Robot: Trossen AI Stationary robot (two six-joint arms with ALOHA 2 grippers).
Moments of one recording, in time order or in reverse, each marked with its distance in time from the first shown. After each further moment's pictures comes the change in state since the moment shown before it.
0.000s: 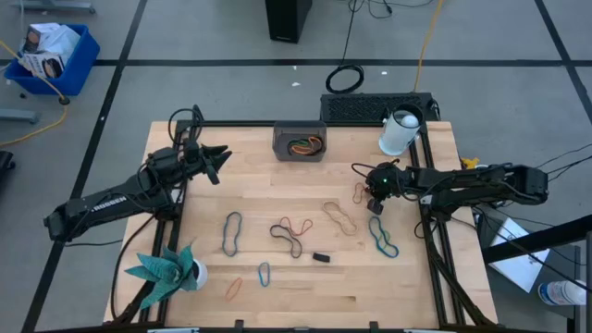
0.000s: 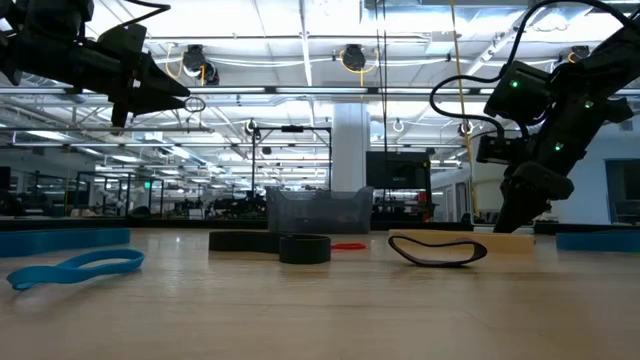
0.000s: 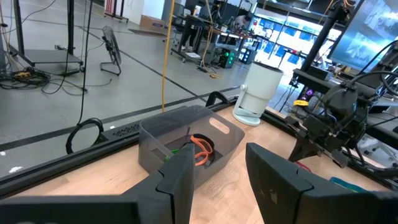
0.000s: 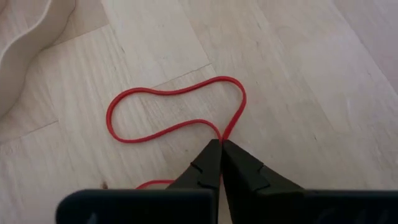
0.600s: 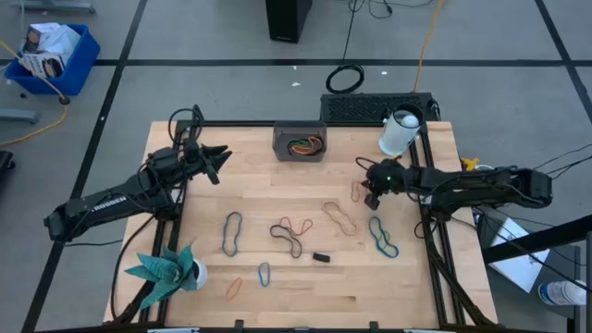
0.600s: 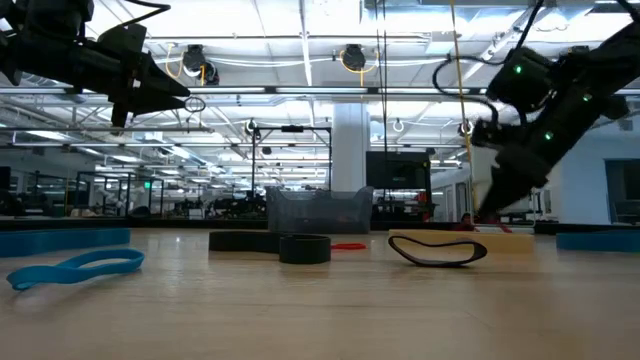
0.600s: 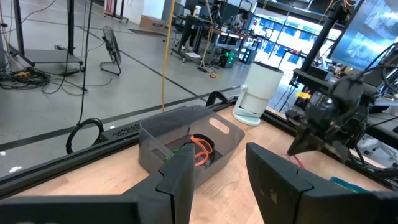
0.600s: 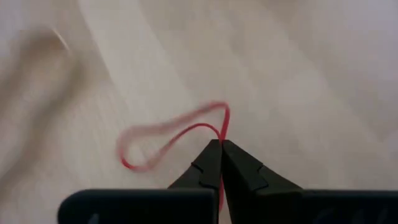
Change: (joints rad) left arm 0.000 0.000 0.000 0.000 0.000 0.000; right arm -0.001 -0.088 0.006 0.128 -0.002 0.080
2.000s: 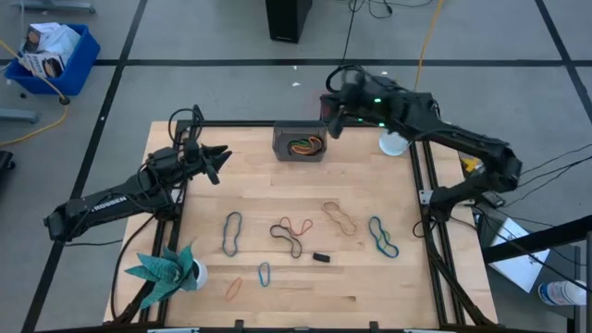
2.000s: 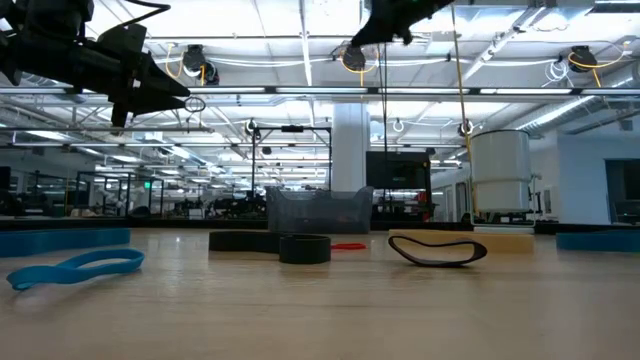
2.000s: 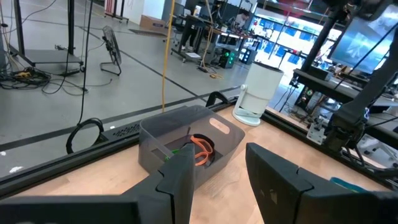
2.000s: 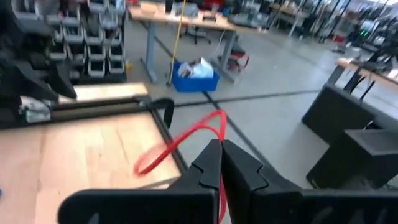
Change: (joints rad) left arm 0.000 0.000 0.000 0.000 0.000 0.000; right arm -0.127 0.375 1.080 -0.122 -0.005 -0.334
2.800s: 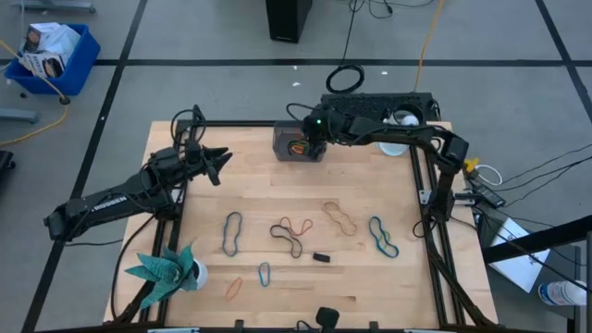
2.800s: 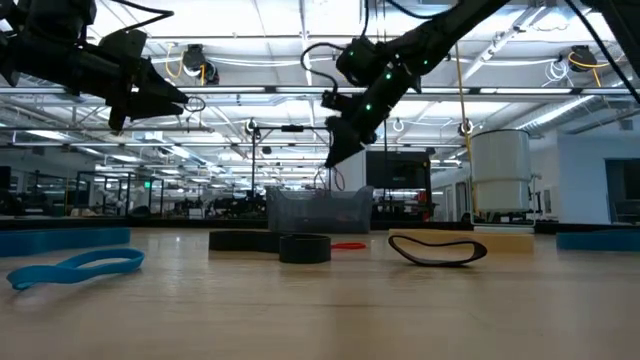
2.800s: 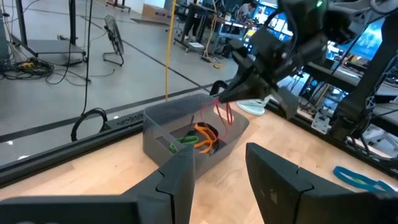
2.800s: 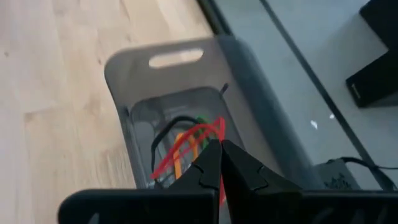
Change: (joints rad) left arm 0.000 0.000 0.000 -0.048 0.000 0.000; right arm -0.001 0.462 -0.001 -0.036 0.000 0.006
